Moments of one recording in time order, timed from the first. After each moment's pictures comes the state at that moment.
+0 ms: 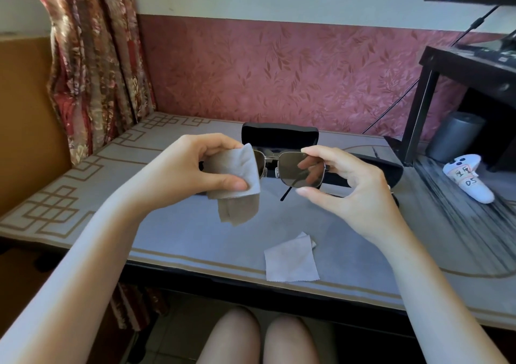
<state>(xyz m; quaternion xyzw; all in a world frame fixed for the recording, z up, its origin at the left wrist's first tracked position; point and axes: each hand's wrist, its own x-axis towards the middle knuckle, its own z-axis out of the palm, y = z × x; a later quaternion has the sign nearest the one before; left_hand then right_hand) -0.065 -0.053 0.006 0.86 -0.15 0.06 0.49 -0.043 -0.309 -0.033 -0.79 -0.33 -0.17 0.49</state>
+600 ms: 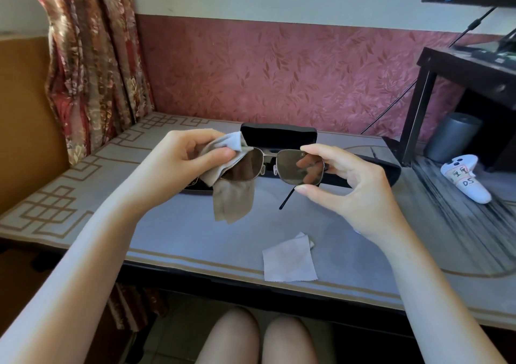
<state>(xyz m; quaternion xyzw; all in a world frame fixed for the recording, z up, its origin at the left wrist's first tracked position) -0.069 -0.053 0.008 0.84 -0.15 0.11 0.51 -0.044 -0.310 -0.030 -0.78 -0.31 -0.15 0.52</state>
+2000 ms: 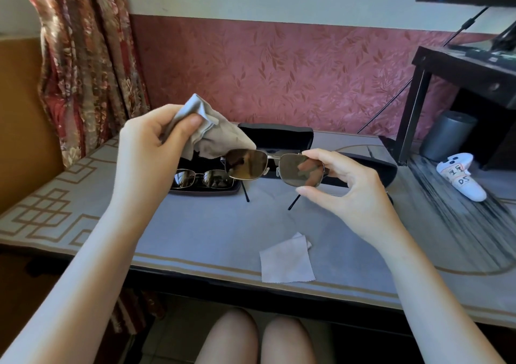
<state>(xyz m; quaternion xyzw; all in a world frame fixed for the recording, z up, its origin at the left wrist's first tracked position) -0.069 -0.053 0.007 0.80 -0.09 0.38 0.46 -0.038 -0.317 -0.041 -0.84 -0.24 -0.15 0.47</state>
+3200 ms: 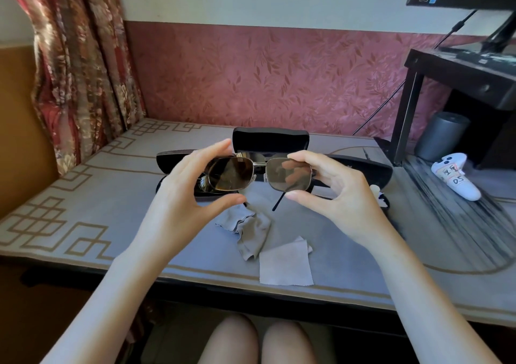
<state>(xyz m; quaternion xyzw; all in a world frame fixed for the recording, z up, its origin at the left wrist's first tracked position) -0.077 -0.067 -0.037 0.87 -0.17 0.29 0.36 -0.037 -0.308 -0.038 -0.77 -0.31 -0.10 0.55</state>
